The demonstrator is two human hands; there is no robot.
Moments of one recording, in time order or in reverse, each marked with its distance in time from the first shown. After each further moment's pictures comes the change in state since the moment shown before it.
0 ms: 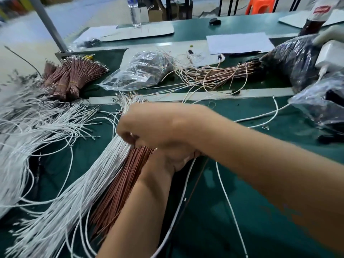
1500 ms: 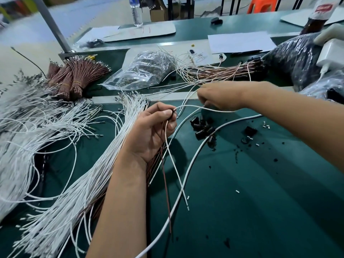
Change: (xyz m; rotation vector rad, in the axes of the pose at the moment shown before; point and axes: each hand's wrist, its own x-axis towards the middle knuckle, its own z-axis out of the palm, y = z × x) left_hand -0.015 -0.001 -0.065 -0.519 0.234 0.274; right_hand -0.069 0.173 0.050 -0.092 -0.073 0.304
